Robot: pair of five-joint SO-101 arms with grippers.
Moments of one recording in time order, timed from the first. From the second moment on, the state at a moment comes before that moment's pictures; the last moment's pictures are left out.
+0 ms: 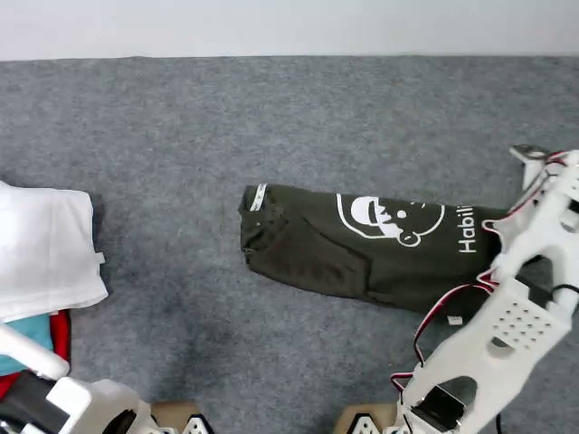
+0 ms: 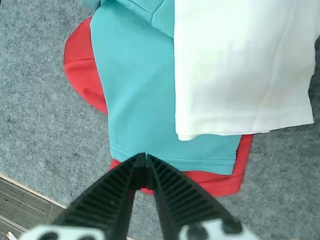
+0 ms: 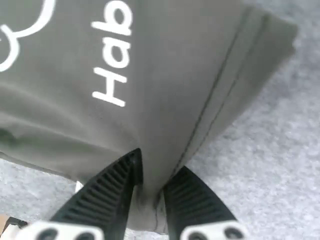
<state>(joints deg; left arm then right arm) -65.0 -3.6 -12.3 99.0 -33.6 31.6 37.5 -32.0 100.5 37.8</state>
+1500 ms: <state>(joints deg) -62.6 -3.6 -9.6 99.1 -33.6 -20.5 20.0 -20.9 91.5 18.8</state>
